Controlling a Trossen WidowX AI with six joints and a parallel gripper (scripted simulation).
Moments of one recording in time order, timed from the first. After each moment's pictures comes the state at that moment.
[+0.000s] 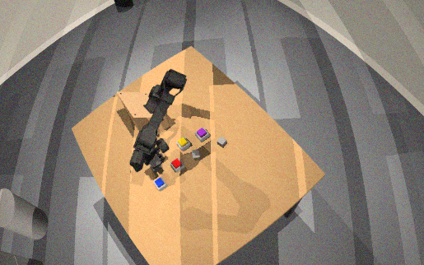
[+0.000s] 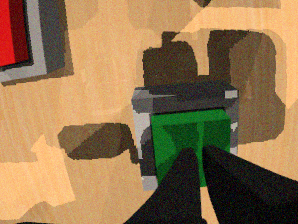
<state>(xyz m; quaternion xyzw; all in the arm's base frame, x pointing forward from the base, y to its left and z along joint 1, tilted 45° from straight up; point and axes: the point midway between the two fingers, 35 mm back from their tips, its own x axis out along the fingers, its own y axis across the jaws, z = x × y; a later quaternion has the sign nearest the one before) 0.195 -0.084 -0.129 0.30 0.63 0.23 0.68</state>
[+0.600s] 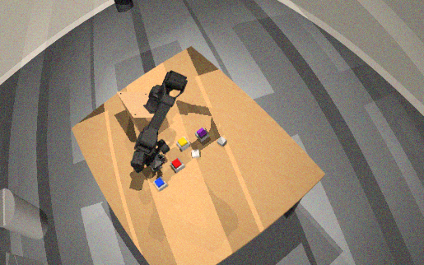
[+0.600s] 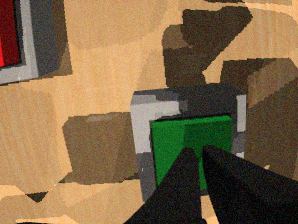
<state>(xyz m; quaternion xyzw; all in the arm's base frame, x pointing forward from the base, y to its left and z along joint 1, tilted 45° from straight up) 0.195 -0.077 -0.136 0.30 0.63 0.23 0.68</state>
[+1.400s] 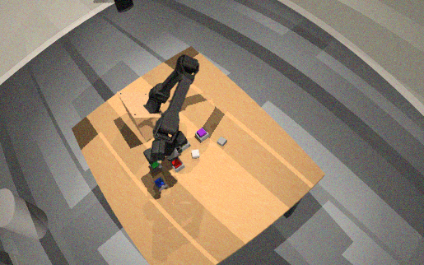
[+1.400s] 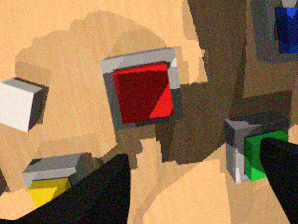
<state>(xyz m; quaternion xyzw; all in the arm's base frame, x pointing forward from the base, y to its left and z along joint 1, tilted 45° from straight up) 0.242 -0.076 -0.040 0.30 0.65 0.19 0.68</state>
